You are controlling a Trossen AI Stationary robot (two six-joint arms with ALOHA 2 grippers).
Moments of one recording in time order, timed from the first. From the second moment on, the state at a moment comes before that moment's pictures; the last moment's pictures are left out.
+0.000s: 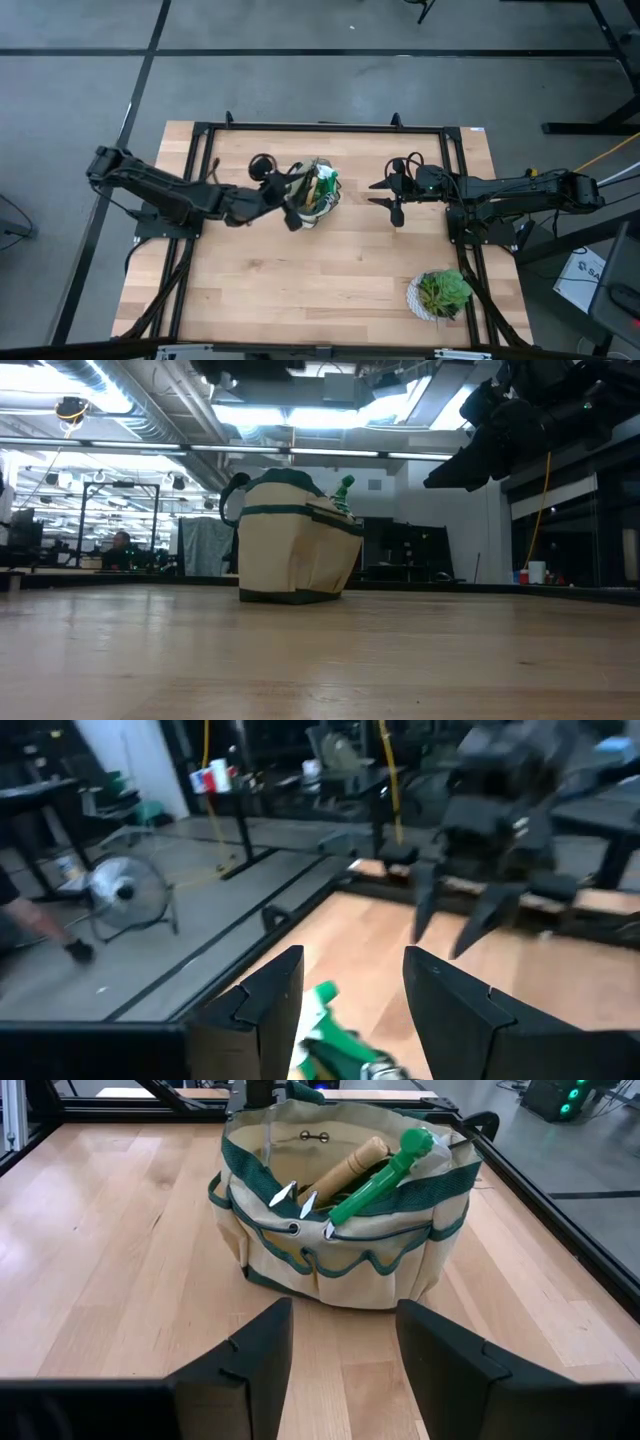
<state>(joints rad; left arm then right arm) -0.23 1.29 0.91 0.15 -0.83 -0.09 -0.13 0.97 0.40 0.18 -0.03 -0.04</state>
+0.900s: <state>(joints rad) -0.28 1.22 0.91 -0.12 -0.69 -0.08 -0.13 0.97 0.40 0.18 -0.04 -0.04</state>
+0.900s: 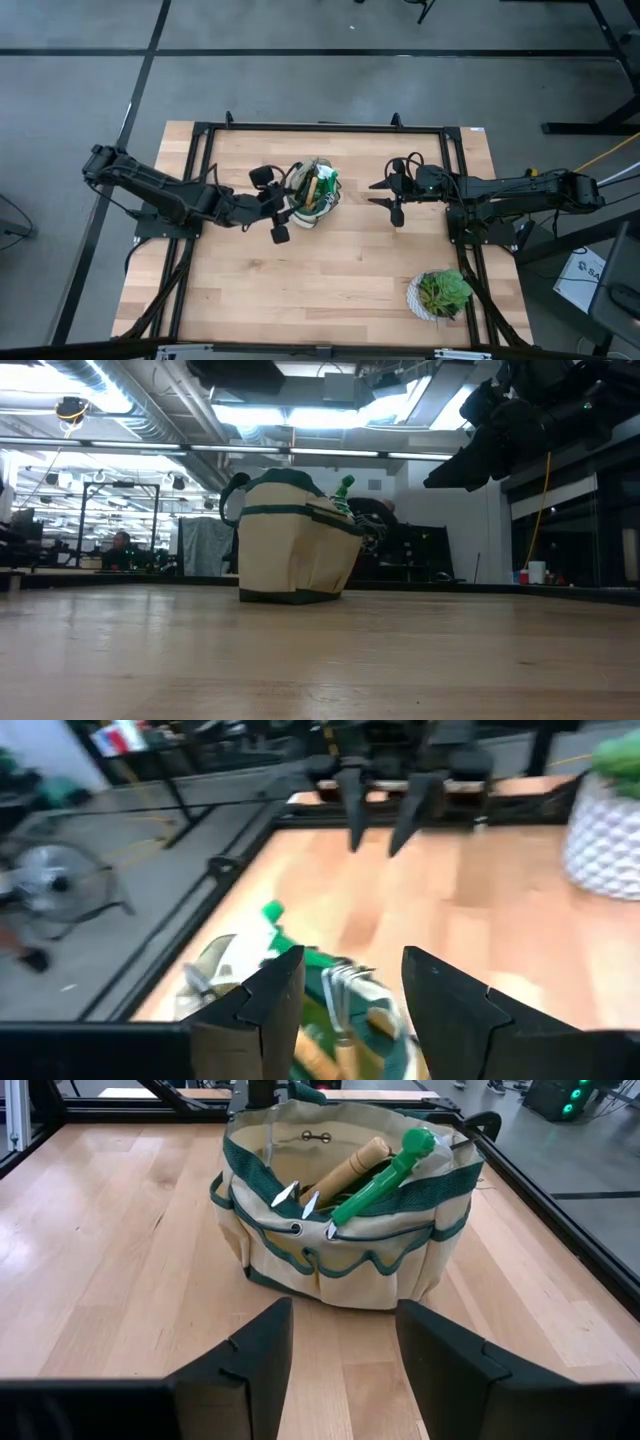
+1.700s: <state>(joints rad) -0.27 0.83 0.24 0.73 -0.28 -0.01 -0.13 0.97 0.40 0.18 -0.04 -0.04</state>
